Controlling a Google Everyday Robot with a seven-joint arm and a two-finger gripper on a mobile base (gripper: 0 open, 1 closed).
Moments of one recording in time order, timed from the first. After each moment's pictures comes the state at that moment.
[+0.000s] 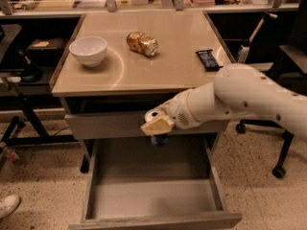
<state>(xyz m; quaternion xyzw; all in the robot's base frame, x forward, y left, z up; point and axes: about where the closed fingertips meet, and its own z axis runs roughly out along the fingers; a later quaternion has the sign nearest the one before) 0.523 -0.008 0.774 -0.47 0.78 0.25 0.33</state>
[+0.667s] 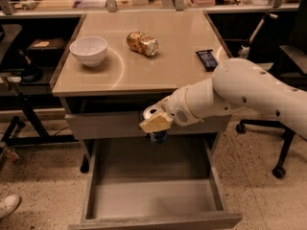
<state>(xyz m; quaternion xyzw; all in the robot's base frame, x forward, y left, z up) 0.526 -0.005 0.786 -0.48 0.77 0.24 0.34</state>
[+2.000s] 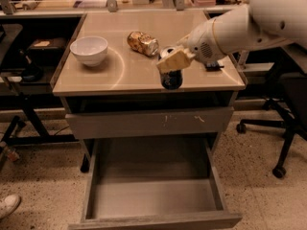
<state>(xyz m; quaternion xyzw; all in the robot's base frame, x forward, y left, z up) 0.604 -0.052 0.925 -0.47 0.76 0.21 0.40</state>
